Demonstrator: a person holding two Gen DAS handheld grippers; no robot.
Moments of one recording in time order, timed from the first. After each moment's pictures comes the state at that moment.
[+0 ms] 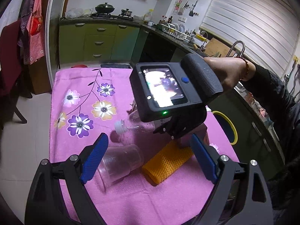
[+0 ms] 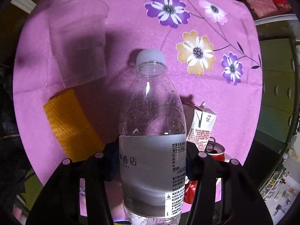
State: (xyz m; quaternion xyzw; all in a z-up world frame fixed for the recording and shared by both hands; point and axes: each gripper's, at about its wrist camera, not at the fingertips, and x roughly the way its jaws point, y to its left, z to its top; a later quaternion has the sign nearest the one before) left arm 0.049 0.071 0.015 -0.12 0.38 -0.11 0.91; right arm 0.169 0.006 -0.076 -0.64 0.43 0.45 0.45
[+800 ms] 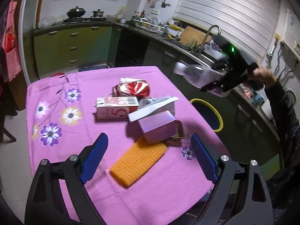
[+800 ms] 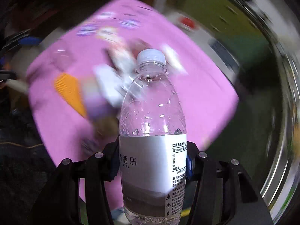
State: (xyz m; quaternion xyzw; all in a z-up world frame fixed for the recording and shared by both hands) left arm 0.050 0.004 0.019 -0.07 0.37 -0.20 0.90; right arm 0.235 -0.284 0.044 -0.34 0.53 0.31 0.71
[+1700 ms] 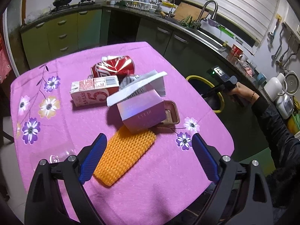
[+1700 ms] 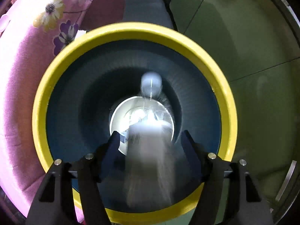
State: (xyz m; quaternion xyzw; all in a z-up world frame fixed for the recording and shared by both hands) left arm 0.077 -0.048 -0.016 -0.03 0.44 -0.22 0.87; right arm 0.307 -0.511 -0.149 -0.12 0.67 0.06 0.73
